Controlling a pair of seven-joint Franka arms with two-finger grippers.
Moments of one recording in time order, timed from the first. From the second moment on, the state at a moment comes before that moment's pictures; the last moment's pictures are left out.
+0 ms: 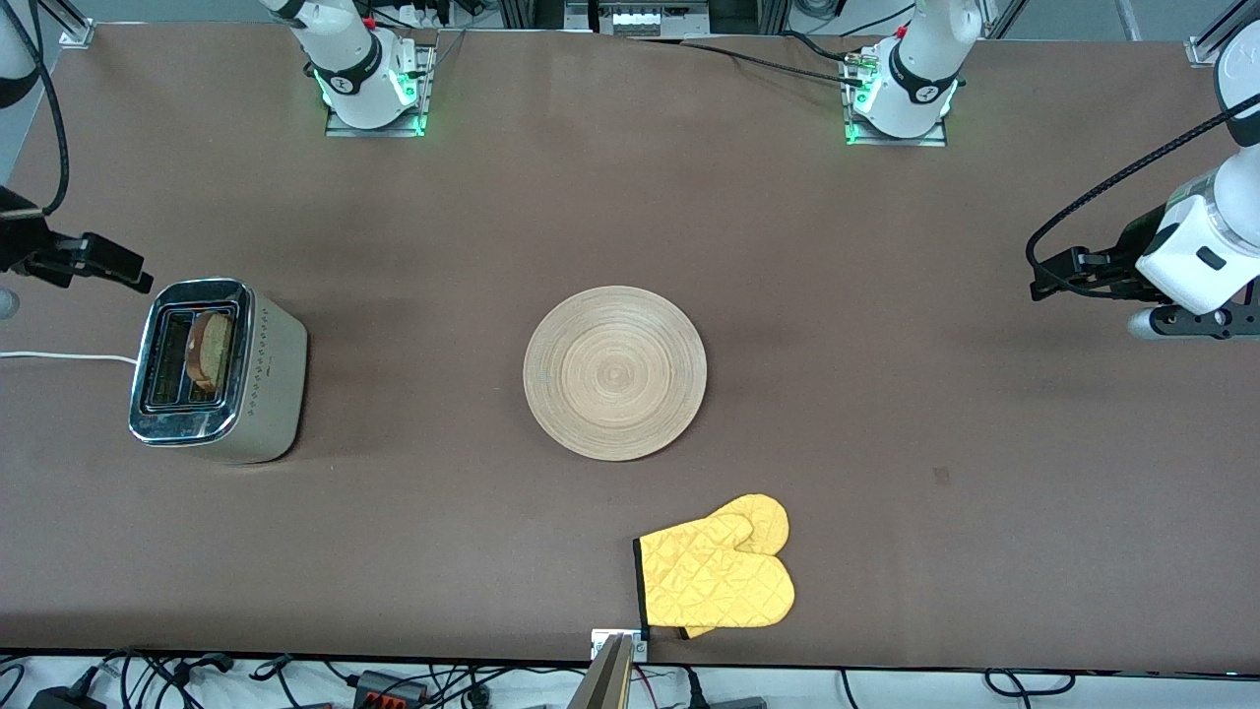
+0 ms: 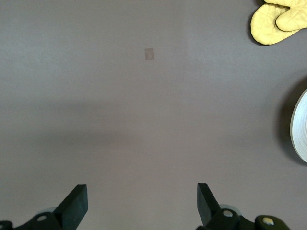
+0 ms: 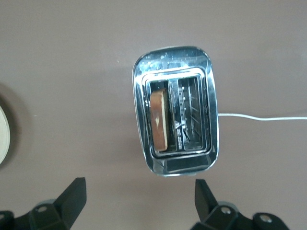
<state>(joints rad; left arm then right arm) 0.08 0.11 -0.10 -1.61 -0.02 1.62 -0.05 -0.04 0.05 -0.05 -1.66 0.00 1.69 -0.03</state>
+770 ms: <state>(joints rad) 0.08 0.11 -0.10 -1.61 -0.02 1.62 -0.05 -0.04 -0.01 -0.05 -1.71 -0.01 1.68 -0.03</state>
